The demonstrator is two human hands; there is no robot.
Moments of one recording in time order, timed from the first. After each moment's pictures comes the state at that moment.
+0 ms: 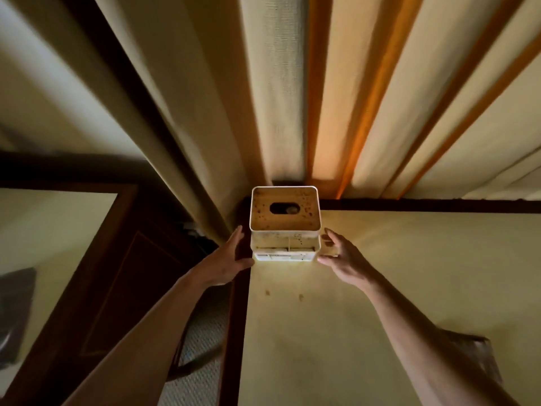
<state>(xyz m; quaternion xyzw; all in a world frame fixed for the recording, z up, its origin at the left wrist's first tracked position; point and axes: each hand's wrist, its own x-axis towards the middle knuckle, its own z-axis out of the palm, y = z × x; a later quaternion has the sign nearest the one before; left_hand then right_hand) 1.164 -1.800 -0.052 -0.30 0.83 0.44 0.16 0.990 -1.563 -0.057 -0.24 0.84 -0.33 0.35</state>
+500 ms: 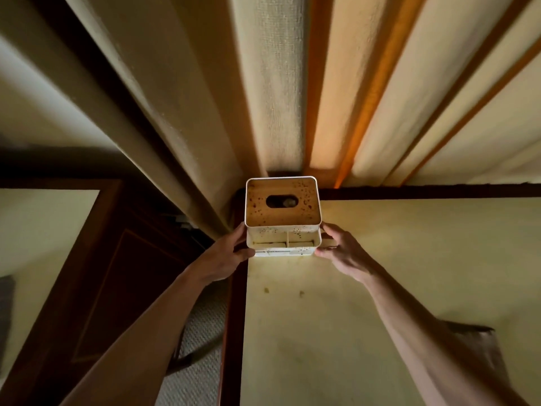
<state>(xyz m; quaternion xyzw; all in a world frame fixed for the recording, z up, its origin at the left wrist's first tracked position) 1.152 -1.810 -0.065 -0.24 0.81 0.52 0.14 0.982 -1.570 -0.077 -0.23 0.80 -0.41 0.38</state>
